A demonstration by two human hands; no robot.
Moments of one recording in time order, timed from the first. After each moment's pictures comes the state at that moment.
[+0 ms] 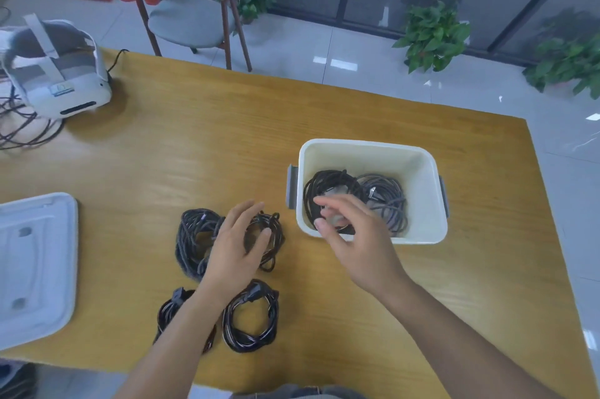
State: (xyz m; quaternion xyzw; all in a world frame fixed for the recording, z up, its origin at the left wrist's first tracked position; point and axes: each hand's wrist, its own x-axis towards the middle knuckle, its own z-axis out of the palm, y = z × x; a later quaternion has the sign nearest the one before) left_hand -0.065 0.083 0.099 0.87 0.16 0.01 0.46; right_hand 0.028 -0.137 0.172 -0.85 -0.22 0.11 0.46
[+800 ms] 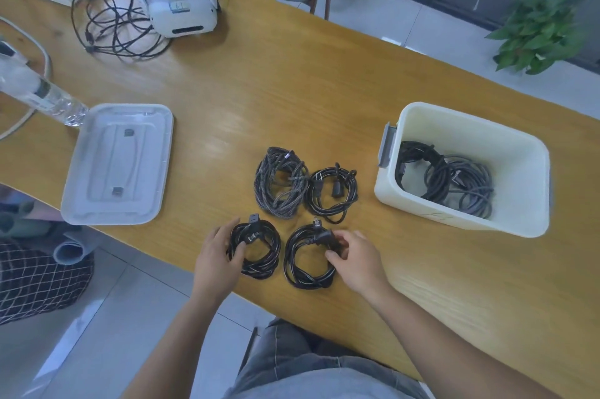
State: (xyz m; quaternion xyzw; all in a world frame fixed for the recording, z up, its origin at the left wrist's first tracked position) left_hand -0.248 0.141 0.041 0.81 0.42 -0.03 0.39; right_hand -0.080 -0.080 0.045 -0.89 -0.15 0.35 0.24
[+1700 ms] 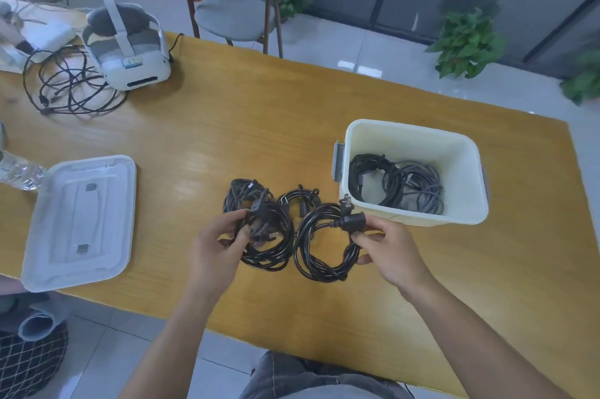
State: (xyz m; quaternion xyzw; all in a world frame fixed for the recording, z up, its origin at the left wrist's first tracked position) left_hand -0.163 0.127 0.121 0.74 0.35 0.10 0.56; right_hand -0.027 -0.131 0.143 -0.82 -0.01 0.29 0.50
